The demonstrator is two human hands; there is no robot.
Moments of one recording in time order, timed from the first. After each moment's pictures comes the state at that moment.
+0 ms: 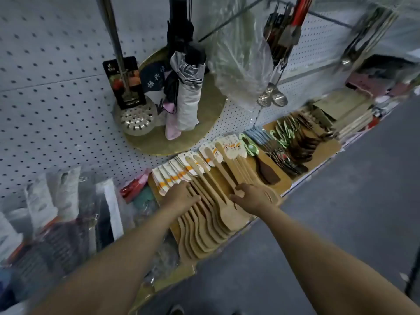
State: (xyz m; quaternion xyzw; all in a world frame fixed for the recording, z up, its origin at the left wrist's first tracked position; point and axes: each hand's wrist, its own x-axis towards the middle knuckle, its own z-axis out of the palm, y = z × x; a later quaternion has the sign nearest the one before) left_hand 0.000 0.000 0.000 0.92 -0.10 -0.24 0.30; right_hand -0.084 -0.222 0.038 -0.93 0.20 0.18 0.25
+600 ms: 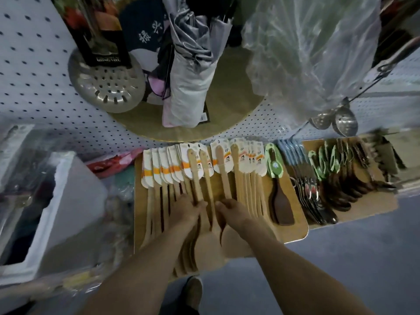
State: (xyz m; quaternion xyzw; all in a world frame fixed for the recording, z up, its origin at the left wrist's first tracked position) left_hand 0.036 -0.131 -0.106 0.84 0.24 -0.25 0.42; right_hand 0.031 -0.284 -0.065 -0.83 0.20 0.32 0.41
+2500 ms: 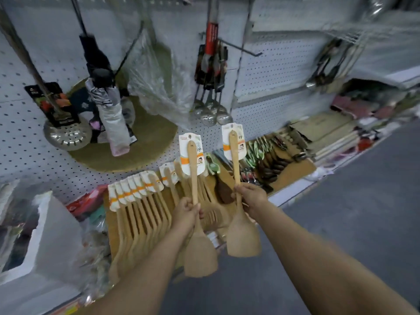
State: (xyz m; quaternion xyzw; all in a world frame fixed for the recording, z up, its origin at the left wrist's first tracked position) left_hand -0.112 -0.245 0.021 0.70 0.11 -0.19 0.68; right_hand -0.126 -0.446 0.067 -0.60 0.36 0.01 0.71
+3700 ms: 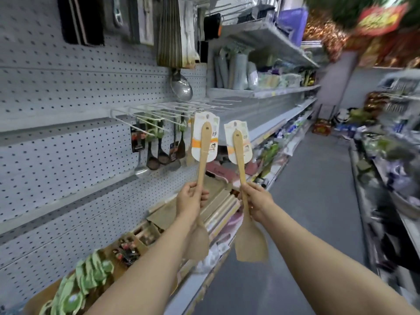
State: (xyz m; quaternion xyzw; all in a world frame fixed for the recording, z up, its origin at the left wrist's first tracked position) left_hand 0.057 -1.098 0.195 0.61 -0.13 -0.16 0.76; right_hand -0.050 -1.258 0.211 -0.53 0.35 -0.27 0.73
